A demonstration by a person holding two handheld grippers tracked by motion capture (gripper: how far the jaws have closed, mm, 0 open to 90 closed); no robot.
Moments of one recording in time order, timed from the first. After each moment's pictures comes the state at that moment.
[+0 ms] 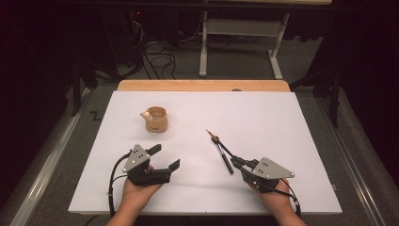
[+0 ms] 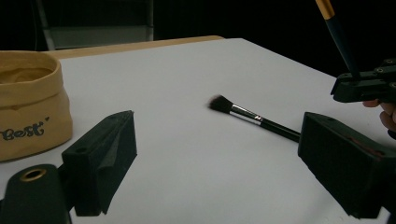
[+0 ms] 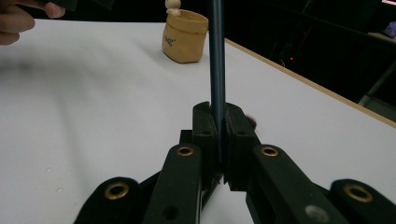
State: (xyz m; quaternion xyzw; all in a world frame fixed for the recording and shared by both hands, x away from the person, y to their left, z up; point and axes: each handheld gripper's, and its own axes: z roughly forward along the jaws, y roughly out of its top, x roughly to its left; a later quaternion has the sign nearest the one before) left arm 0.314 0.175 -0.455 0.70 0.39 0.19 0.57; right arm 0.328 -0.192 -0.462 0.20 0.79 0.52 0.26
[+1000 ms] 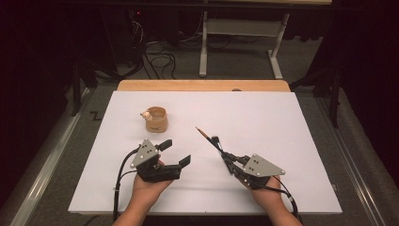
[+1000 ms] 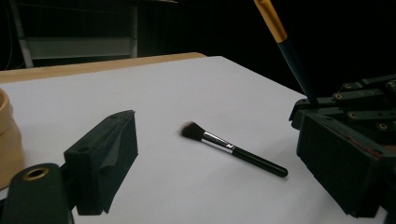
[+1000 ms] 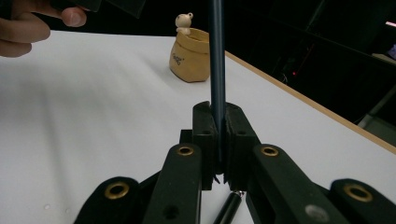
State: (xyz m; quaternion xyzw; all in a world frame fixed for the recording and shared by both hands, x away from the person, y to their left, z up) left arm 0.319 0.148 -0.436 0.69 0.37 0.17 0.60; right arm 0.332 -0.167 -0.454 0.17 0.78 0.53 0.27
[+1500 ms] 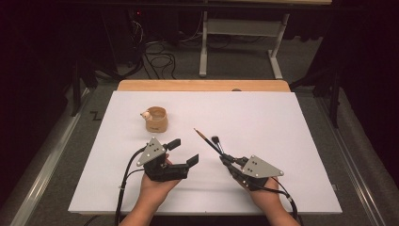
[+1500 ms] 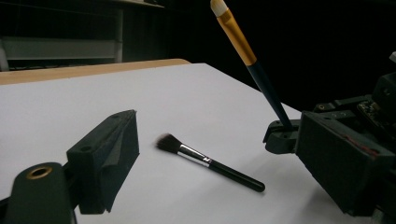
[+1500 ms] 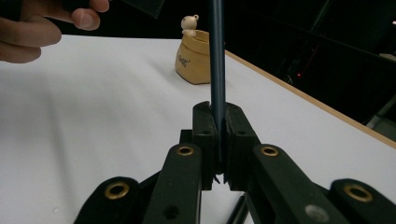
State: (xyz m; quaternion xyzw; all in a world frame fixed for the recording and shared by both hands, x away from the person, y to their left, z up) left arm 0.321 0.131 -0.431 0.68 0.36 0.15 0.62; right arm 0.331 -0.164 -0.458 0.17 0.78 0.54 0.26
